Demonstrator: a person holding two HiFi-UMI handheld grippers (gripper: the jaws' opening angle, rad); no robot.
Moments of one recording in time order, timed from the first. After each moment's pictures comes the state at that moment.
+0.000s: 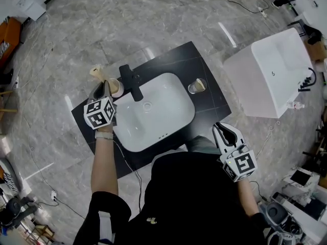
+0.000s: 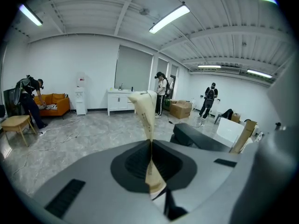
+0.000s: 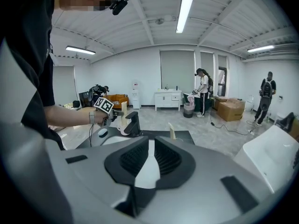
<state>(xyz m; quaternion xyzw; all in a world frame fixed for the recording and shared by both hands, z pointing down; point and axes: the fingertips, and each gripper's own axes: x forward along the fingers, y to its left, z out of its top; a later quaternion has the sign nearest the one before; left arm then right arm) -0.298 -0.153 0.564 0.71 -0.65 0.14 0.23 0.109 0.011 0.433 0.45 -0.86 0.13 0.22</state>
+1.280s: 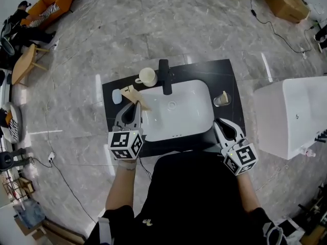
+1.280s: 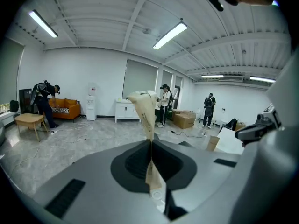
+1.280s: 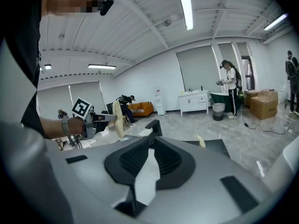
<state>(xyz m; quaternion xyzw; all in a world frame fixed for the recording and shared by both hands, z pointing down) -0.232 0.007 0.450 0.69 -0.69 0.09 0.20 0.054 -0.024 0.439 0.29 -0.93 0.16 0.15</state>
